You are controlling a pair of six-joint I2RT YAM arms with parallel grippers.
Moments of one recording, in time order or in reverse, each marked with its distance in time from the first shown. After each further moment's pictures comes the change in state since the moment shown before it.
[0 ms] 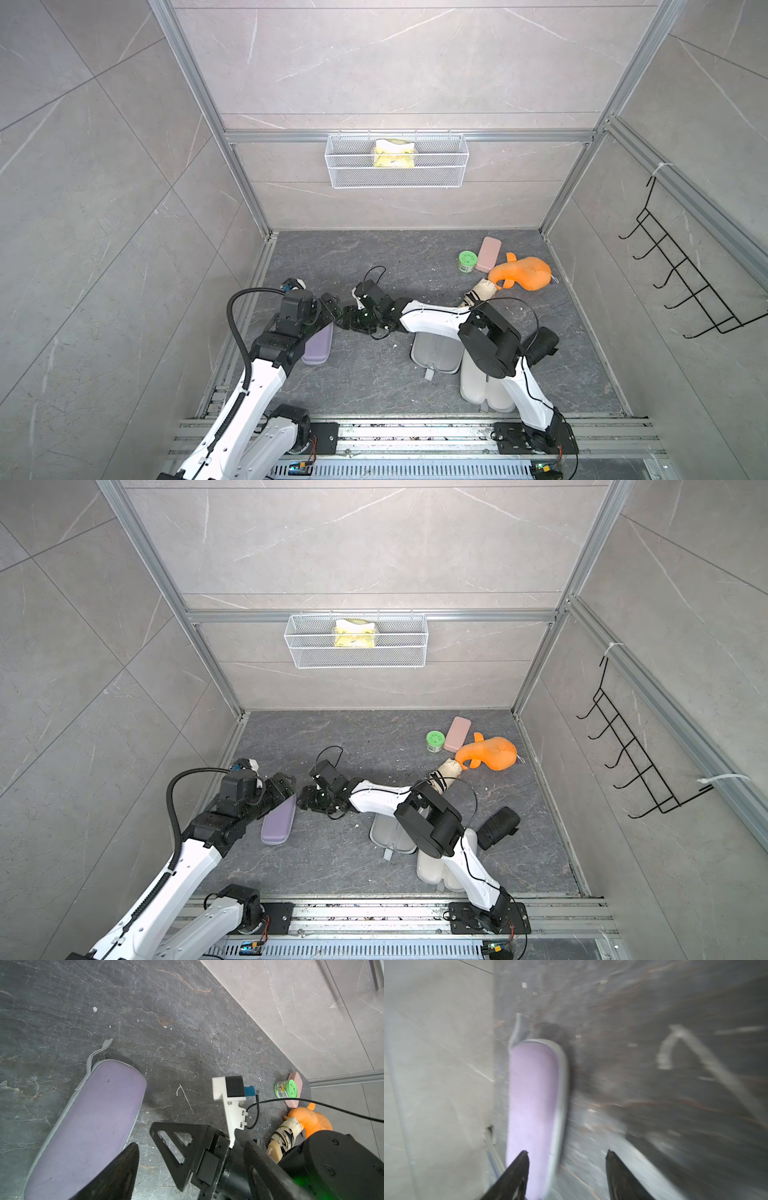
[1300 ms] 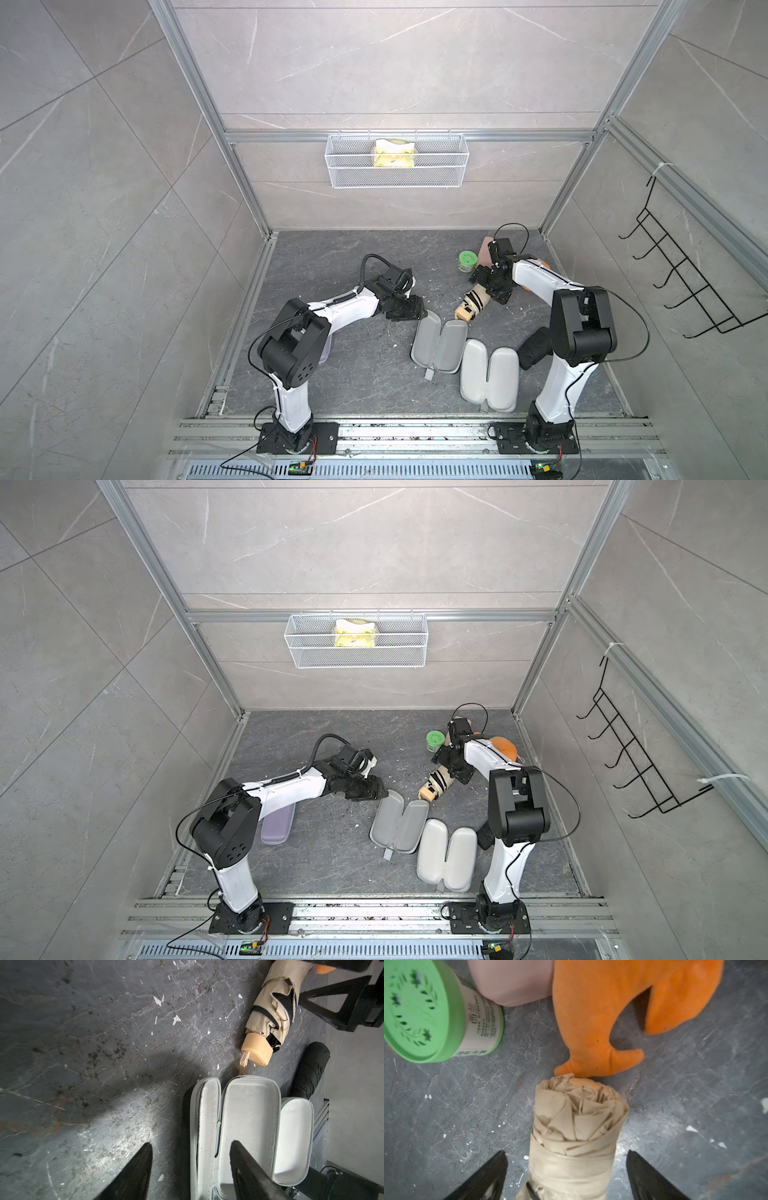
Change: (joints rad) left arm -0.442 0.947 0.473 0.138 0.359 0.196; right arm -0.818 -0.281 -0.257 -0.450 0.261 -0.179
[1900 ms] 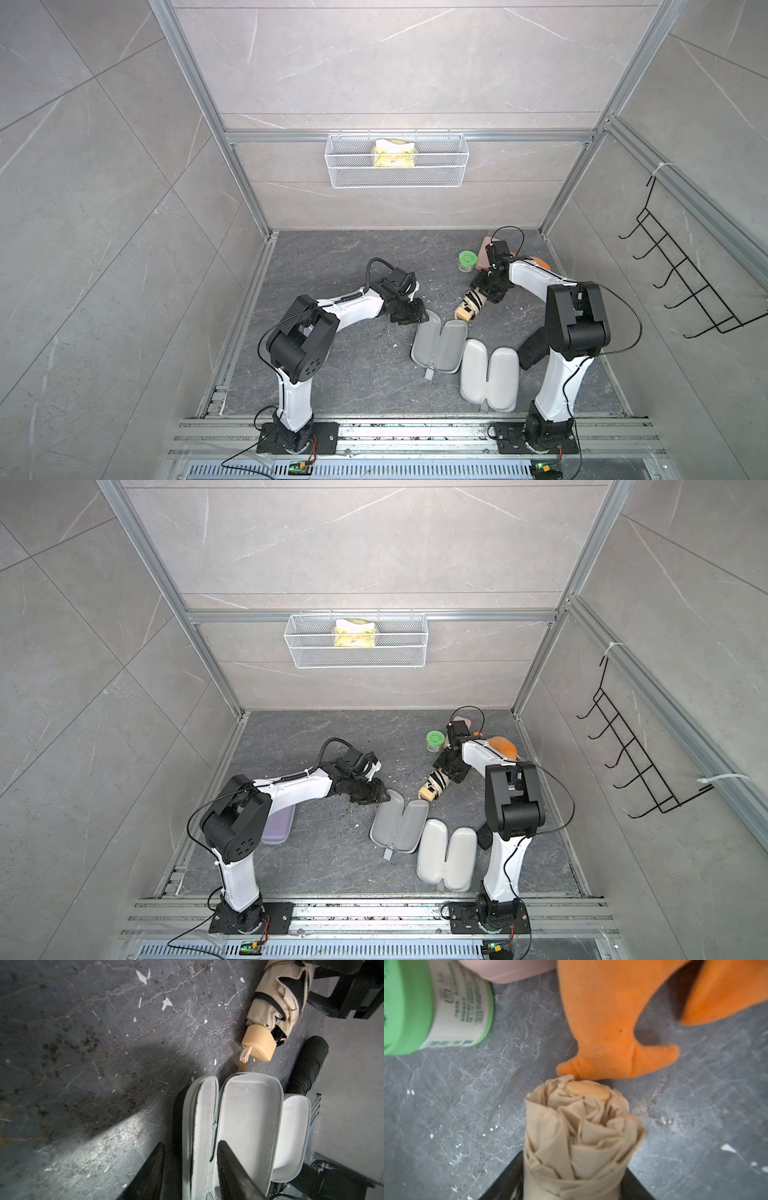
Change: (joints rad) left arm -0.009 0.058 0.011 0.027 0.049 -0.034; right arm -0.001 0.031 -0.003 0.019 -0.053 -0.041
